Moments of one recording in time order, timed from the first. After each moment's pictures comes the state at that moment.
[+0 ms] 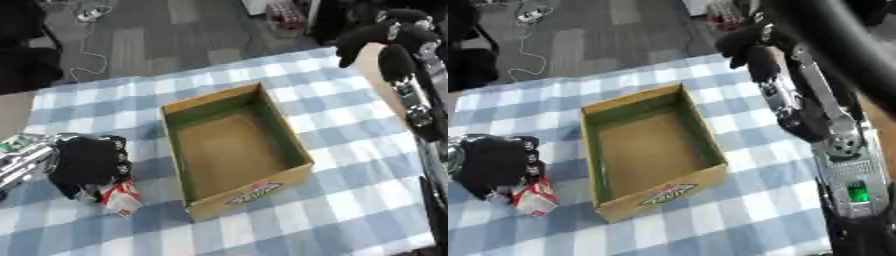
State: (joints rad) left arm -0.53 0.99 -0.71 -1.46 -1.90 -0.63 0.62; right arm -0.40 -0.21 0.10 -1.99 0.36 -0.43 0.28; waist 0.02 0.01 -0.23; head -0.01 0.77
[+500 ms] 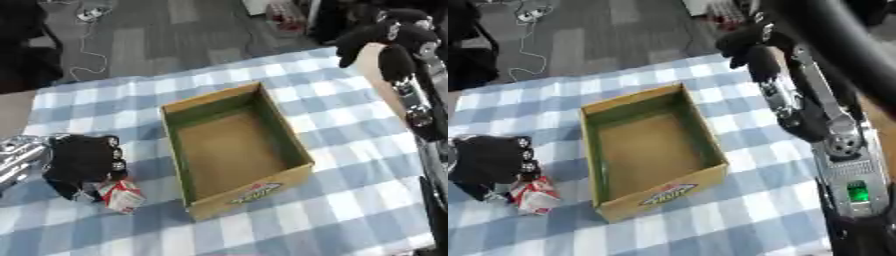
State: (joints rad) left arm -0.50 0.99 -0.71 -1.47 -1.74 -0.66 0.59; right arm -0.40 -0.21 0.10 -1.99 0.36 -0.43 0.28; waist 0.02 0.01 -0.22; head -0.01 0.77
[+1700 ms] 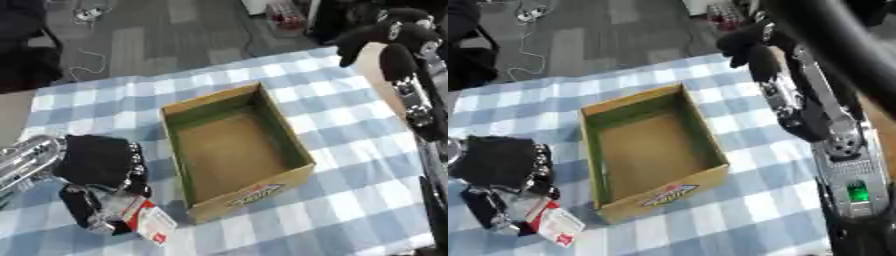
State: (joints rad) left arm -0.50 0.99 -0.64 -1.69 -0.92 -0.90 0.09; right arm -0.41 -0.21 0.10 -1.99 0.36 -0.43 0.27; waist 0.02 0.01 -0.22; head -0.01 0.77
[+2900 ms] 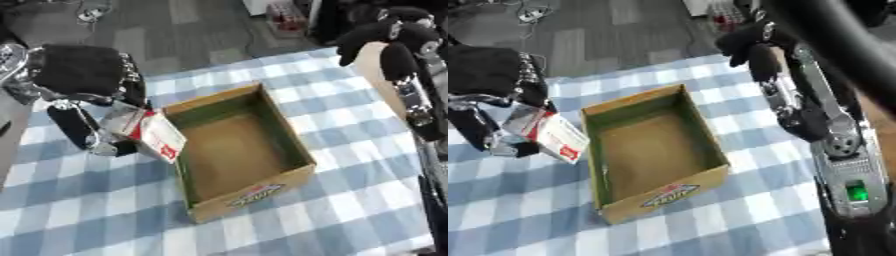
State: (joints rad) left arm -0.75 0.89 -0.50 -1.52 -0.66 -0.91 -0.11; right arm -0.41 -0.21 0.10 -1.99 0.36 -0.44 0.26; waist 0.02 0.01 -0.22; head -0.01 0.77
